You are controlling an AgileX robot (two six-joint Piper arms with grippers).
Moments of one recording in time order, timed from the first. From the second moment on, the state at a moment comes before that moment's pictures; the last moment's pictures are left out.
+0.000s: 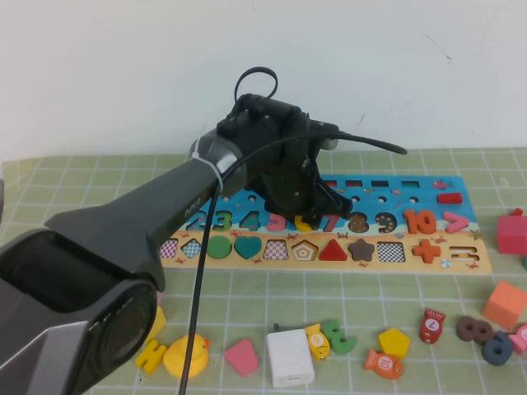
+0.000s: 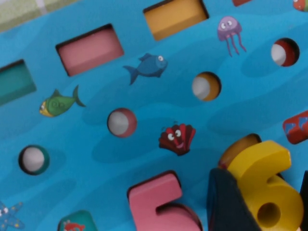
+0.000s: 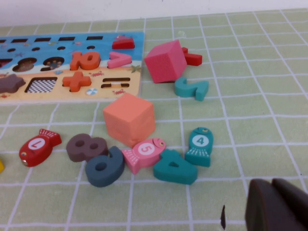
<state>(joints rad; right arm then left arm) -0.06 -0.01 0.02 0.12 0.41 -0.10 -0.56 2.36 -2.15 -0.04 0.99 -0.16</state>
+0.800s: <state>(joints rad) -0.06 -0.01 0.02 0.12 0.41 -0.10 -0.57 2.36 -2.17 -0.03 1.00 -0.23</state>
